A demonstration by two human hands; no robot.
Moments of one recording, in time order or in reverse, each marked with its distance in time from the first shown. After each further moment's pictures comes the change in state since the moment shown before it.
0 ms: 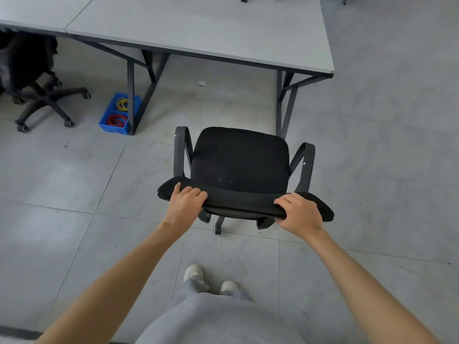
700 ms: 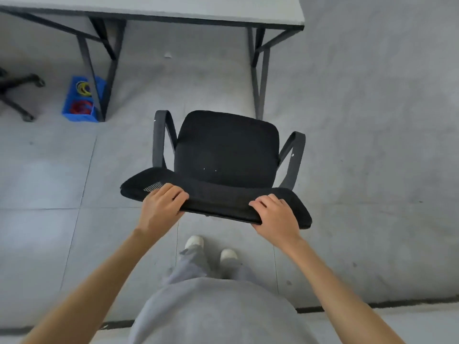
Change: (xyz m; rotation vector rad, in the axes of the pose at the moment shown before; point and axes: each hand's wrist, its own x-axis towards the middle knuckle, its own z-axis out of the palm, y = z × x) left_hand -0.061 -0.007 0.006 -0.220 0.289 0.286; right_hand -0.082 -0.085 0.005 0.030 -0.094 0.144
